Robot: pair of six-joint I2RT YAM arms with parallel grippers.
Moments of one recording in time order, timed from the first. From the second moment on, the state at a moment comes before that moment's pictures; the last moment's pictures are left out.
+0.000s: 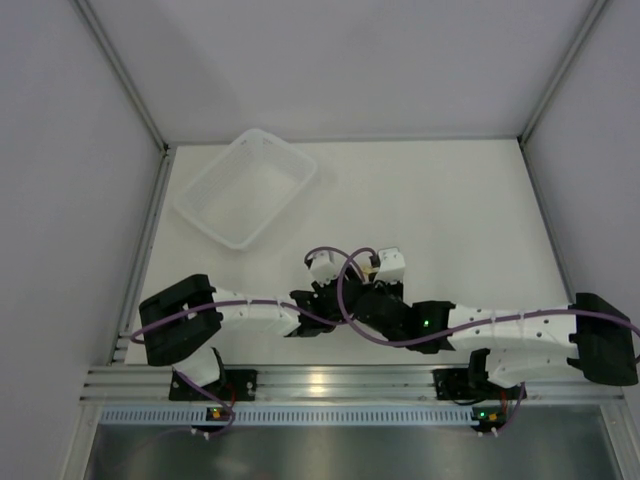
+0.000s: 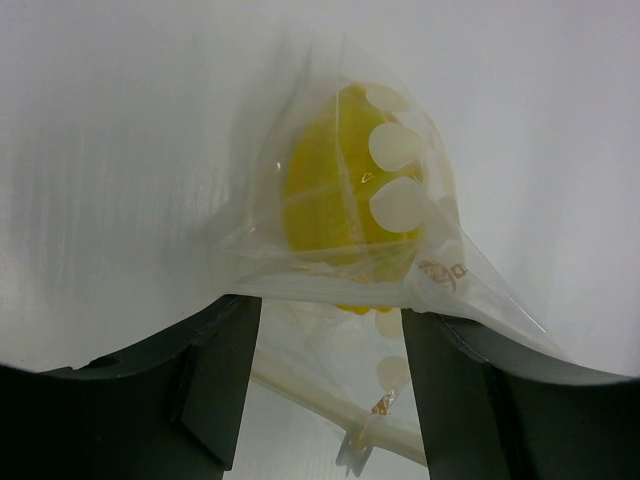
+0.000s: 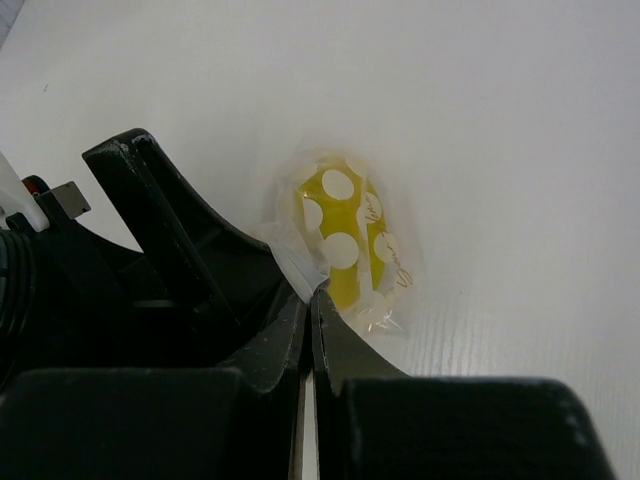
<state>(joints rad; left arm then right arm) -1.19 1.61 0.78 0.03 -0.61 -1.37 1.32 1.17 0.67 -0.28 0.91 0.73</state>
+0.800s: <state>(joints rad) -1.21 1.63 0.78 0.17 -0.62 -1.25 1.34 0.98 0.58 -0.32 0.86 0.72</state>
